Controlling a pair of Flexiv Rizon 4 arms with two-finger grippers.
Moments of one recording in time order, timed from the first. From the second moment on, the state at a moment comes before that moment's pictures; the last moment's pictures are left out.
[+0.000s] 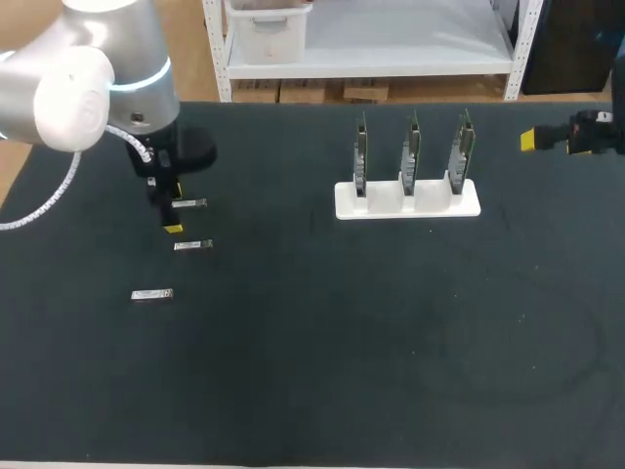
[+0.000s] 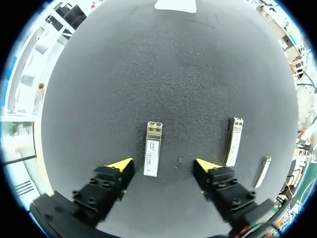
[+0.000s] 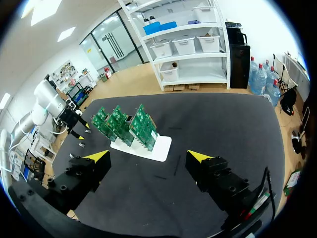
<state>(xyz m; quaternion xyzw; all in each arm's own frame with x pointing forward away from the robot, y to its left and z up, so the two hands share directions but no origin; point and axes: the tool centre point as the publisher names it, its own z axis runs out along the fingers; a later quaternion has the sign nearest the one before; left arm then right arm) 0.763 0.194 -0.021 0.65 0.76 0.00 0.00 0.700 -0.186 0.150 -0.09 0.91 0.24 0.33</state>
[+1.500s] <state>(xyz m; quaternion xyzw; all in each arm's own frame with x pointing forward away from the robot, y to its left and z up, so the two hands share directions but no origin) 0.820 0.163 0.088 0.46 0.86 -0.11 0.21 0.700 -0.186 0.150 -0.09 0.91 0.24 0.33</state>
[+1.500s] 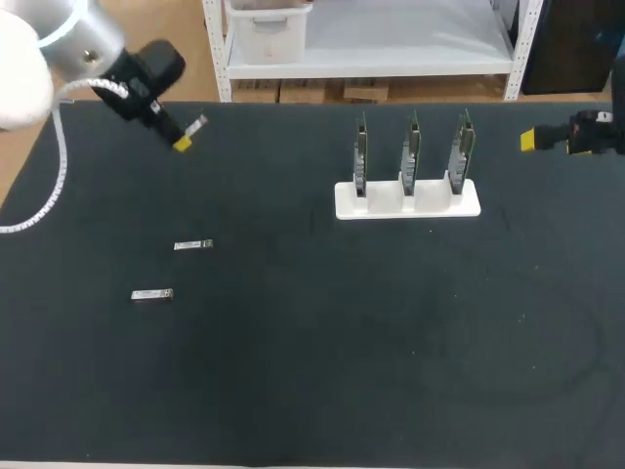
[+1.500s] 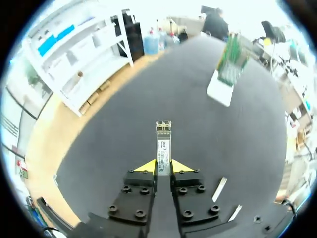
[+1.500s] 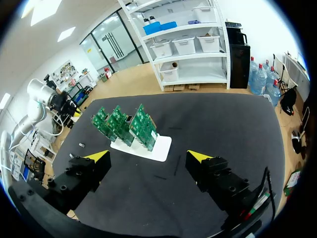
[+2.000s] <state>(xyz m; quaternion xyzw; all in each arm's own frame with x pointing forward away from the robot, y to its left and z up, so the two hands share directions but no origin) 0.815 0.124 0.170 0.38 0.84 -0.18 0.35 0.700 -0.186 0.150 -0.09 0.91 0.24 0.33</state>
